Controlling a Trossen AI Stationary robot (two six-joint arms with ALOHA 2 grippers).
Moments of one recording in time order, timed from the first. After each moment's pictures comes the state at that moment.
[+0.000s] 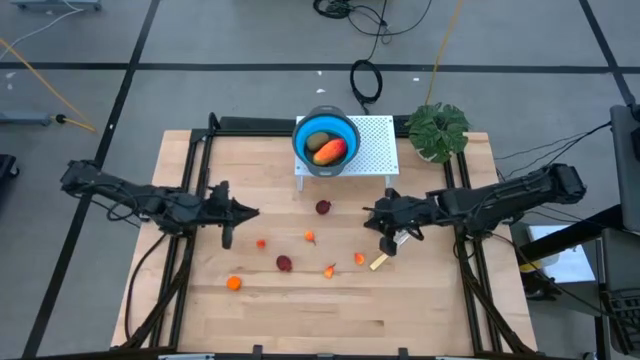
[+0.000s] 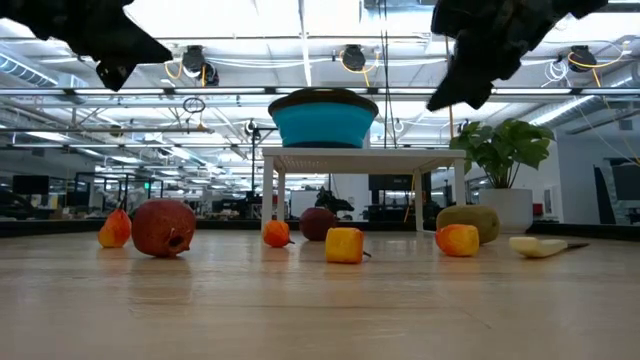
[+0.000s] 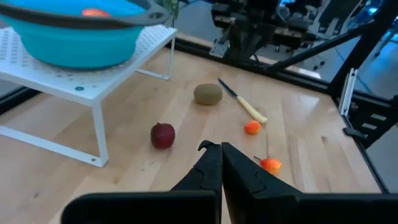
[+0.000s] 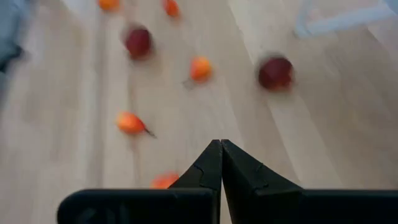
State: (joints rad) left arm -0.31 0.58 0.45 -0.19 -0.42 -0.37; right arm 0.15 1.18 0.79 -0.35 0.14 0.34
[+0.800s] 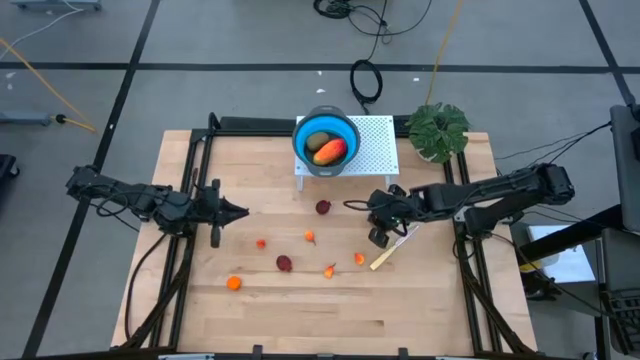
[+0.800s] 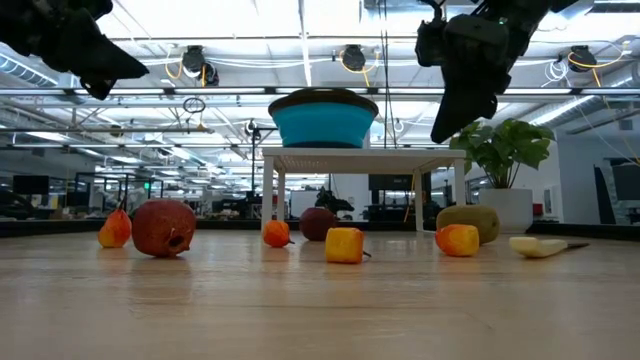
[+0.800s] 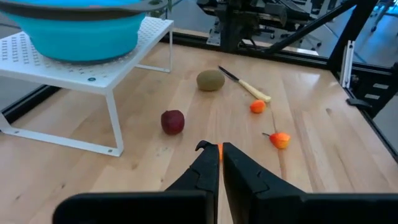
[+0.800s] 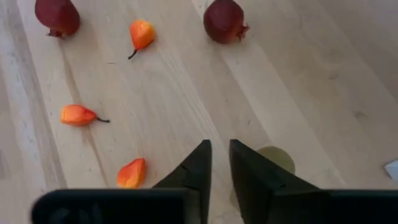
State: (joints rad) left arm -0.31 0.39 0.39 -0.33 -0.39 -0.26; right arm 0.09 1.31 0.91 -0.57 0.17 0.52
